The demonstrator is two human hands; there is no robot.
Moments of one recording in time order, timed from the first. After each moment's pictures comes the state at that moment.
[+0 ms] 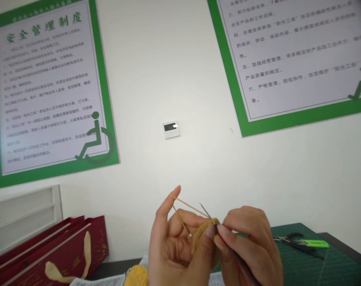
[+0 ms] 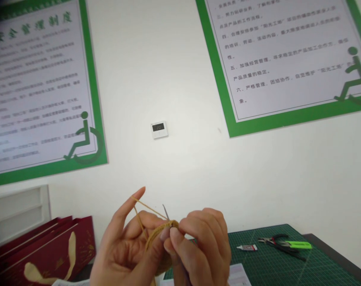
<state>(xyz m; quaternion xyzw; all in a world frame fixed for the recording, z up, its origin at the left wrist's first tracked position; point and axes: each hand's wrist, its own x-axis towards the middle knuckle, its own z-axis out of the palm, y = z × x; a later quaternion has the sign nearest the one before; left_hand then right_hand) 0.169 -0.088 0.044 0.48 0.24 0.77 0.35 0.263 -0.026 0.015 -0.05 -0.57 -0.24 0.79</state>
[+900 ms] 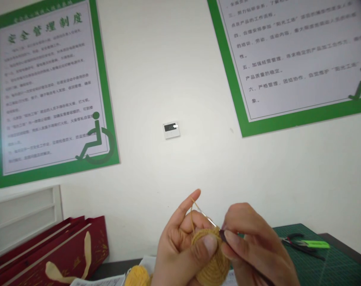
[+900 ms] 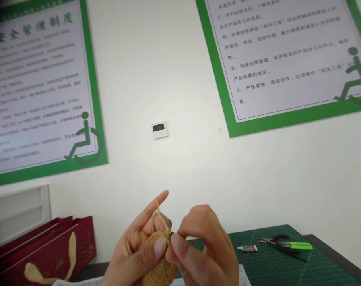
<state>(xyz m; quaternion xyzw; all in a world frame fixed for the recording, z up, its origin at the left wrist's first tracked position) 0.150 -0.079 0.045 0.46 0.19 0.67 0.56 0.269 -0.029 0.016 0.03 -0.64 -0.05 0.76</state>
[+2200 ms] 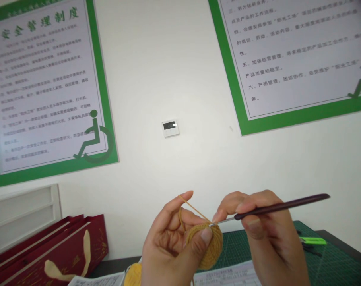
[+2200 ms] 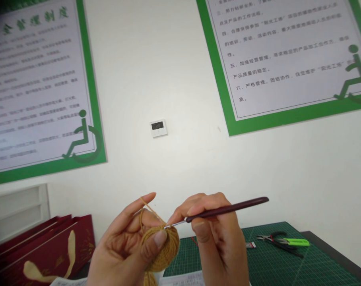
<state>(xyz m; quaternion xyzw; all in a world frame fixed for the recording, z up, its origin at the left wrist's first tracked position) 0.152 -0.077 0.043 0.51 0.24 0.74 0.36 0.280 -0.039 0.022 0.02 -0.61 0.24 0.76</state>
